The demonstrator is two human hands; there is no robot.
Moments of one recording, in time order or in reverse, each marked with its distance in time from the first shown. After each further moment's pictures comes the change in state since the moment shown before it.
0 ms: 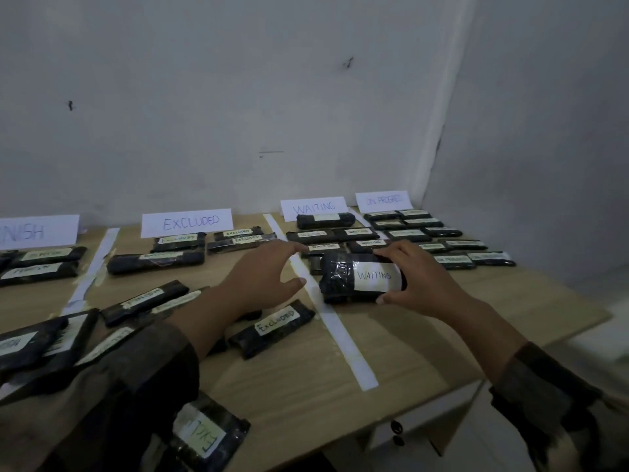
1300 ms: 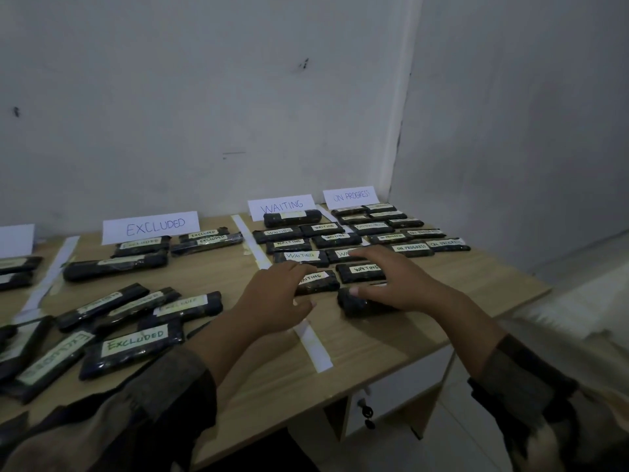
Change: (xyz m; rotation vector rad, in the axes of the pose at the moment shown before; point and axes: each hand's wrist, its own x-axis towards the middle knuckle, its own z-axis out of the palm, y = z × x) left_hand 0.001 0.061 0.052 0.077 -0.056 0.095; right_hand -0.035 0.009 -0.023 0.216 -0.127 0.080
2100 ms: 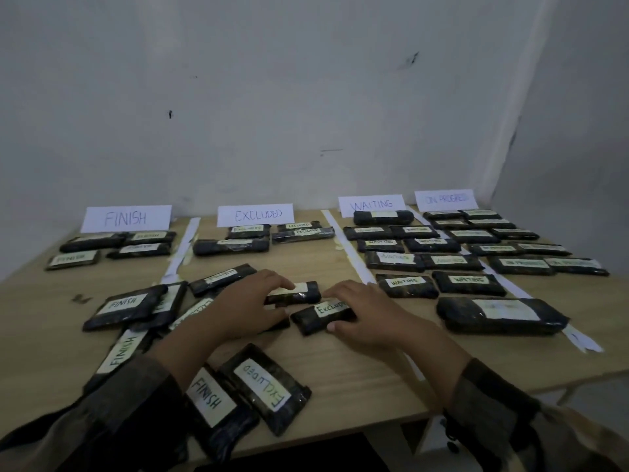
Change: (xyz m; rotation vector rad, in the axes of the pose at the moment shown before) left_hand -0.115 -0.110 -0.062 -0.037 -0.109 -0.351; right_hand 0.049 -0.123 0.119 -0.032 -0.260 -0.249
